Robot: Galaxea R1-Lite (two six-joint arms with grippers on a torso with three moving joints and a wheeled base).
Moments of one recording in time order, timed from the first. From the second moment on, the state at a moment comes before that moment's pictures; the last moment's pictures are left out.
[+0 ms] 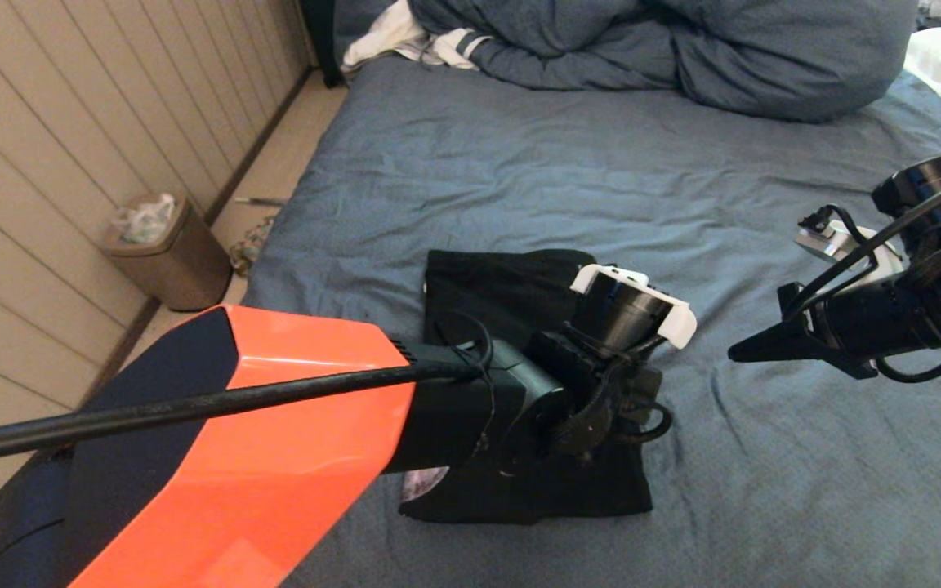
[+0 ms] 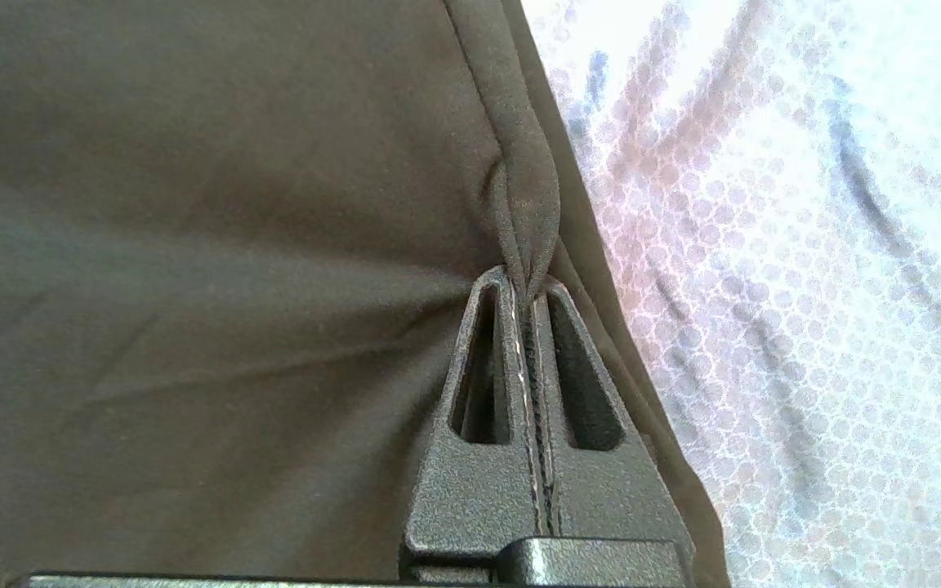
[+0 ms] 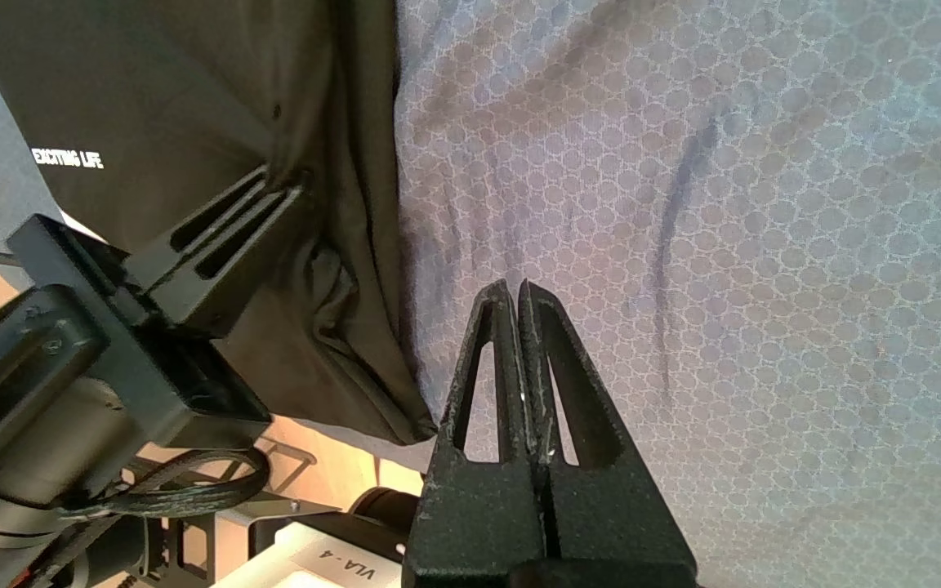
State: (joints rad) left arm -1.05 2.31 -1.81 -0.06 0.37 -0.19; right arm 0.00 1.63 -1.35 0.59 0.46 0.24
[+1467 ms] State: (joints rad) left arm -0.64 1.76 -1.26 -0.17 0.30 -0.17; right arm 0.05 1.62 -1.37 0.60 0.48 0.25
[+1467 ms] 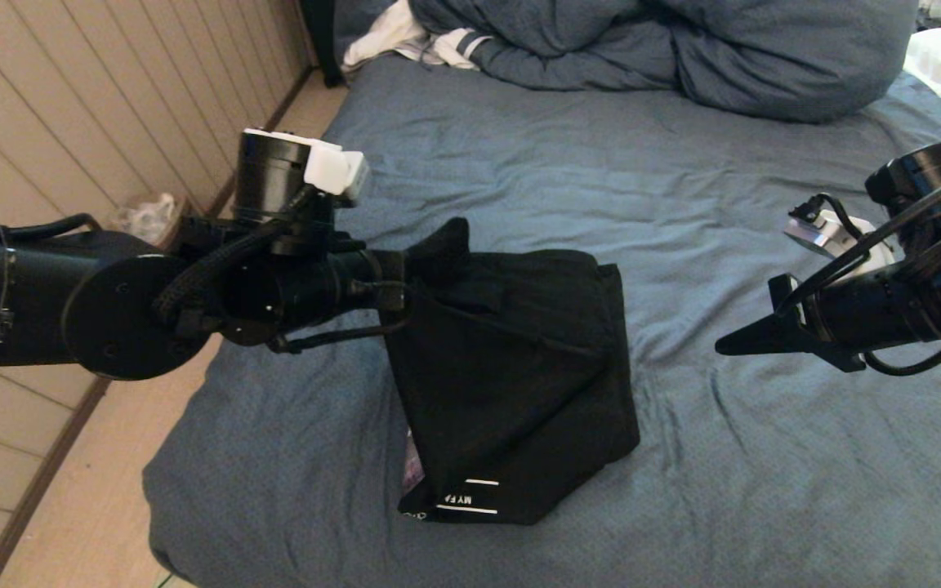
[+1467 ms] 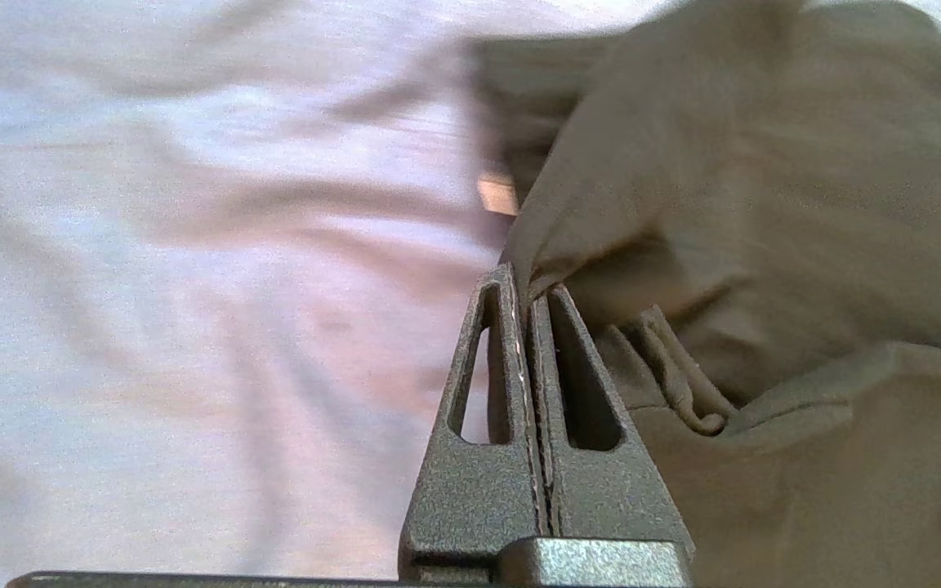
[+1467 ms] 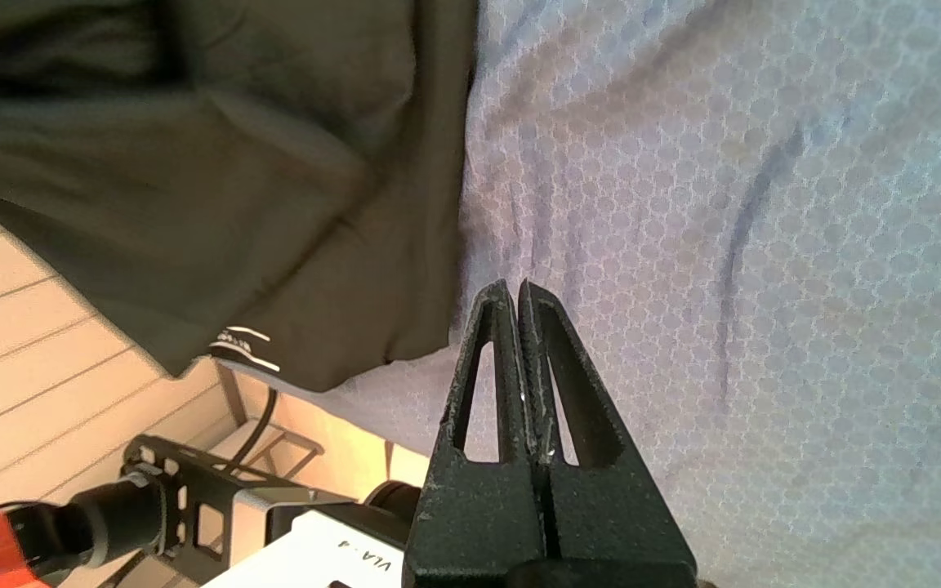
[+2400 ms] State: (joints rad) left arm -0.25 1.57 -0.78 -0.49 0.10 -0.17; right arm 0.09 1.62 -1.38 0.60 0.48 0.25
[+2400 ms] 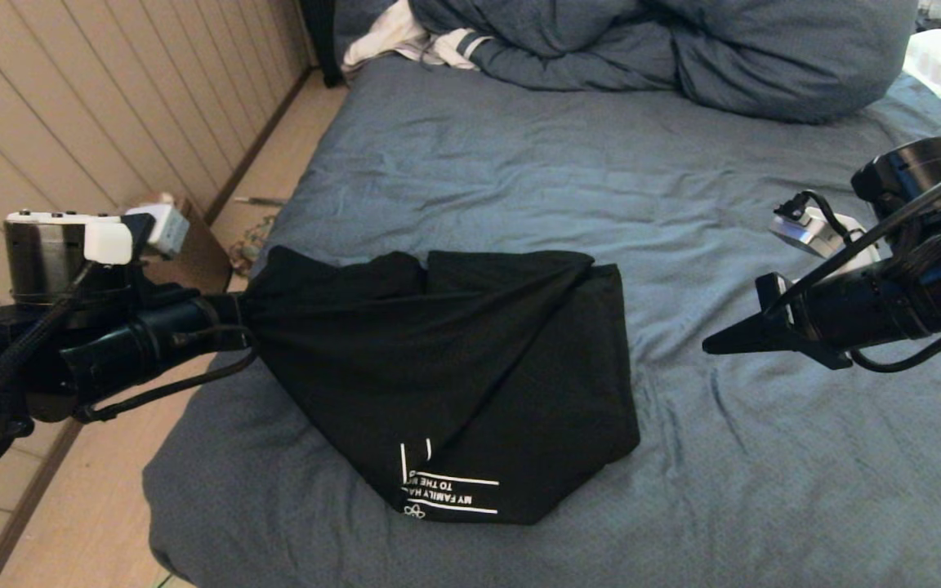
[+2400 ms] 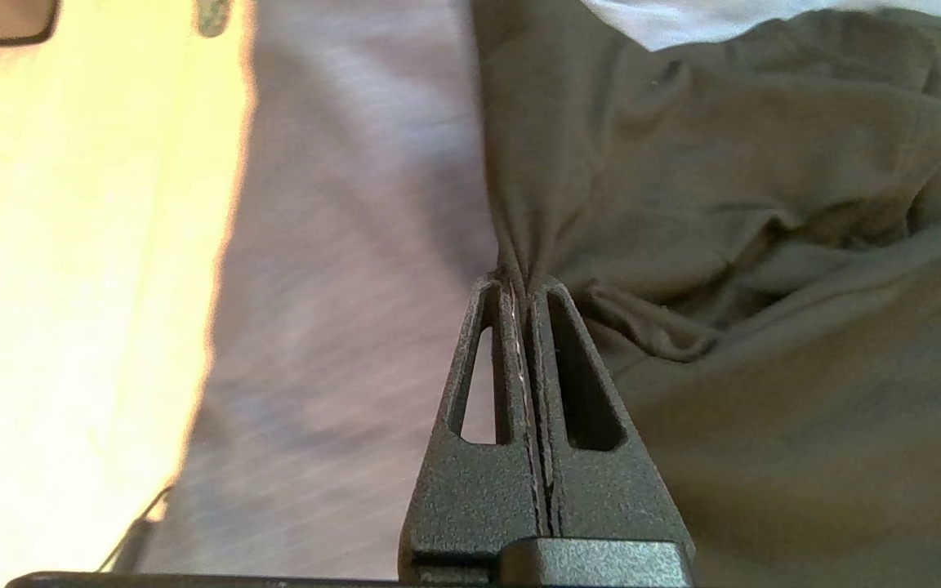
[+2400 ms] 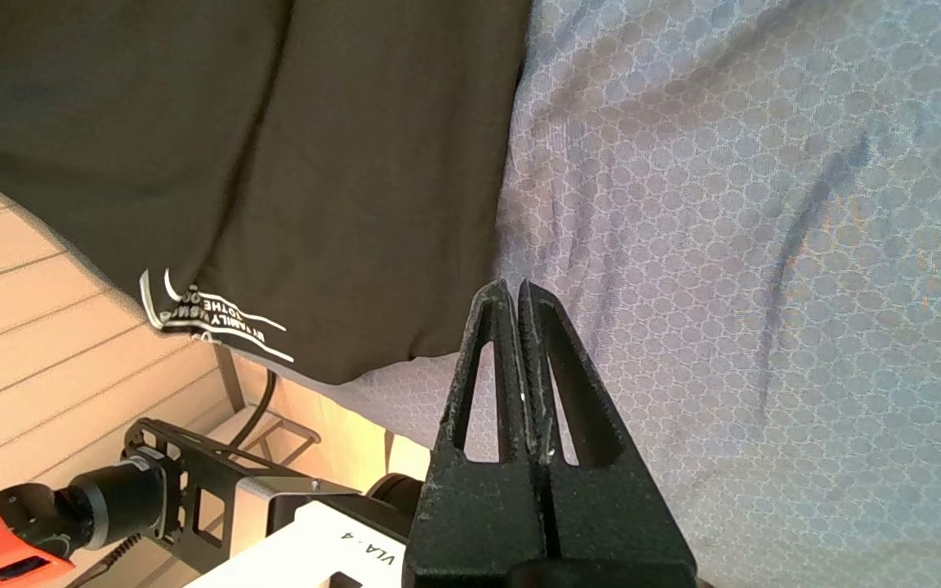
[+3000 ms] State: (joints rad) left arm -0.13 1.54 -0.52 -0.68 0.01 -0.17; right arm 0.12 1.63 -1.38 0.60 0.48 0.25
